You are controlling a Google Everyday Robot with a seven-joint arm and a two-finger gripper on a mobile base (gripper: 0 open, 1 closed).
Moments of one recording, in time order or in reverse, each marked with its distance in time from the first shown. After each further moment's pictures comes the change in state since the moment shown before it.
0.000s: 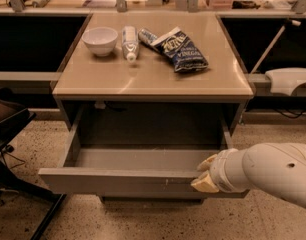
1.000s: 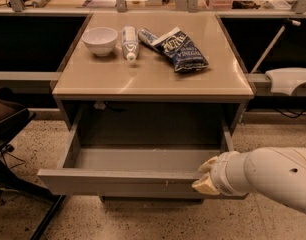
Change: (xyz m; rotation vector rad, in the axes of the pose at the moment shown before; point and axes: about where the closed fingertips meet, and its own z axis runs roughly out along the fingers) arm 0.002 0.005 -0.006 0.010 -0.008 -0.007
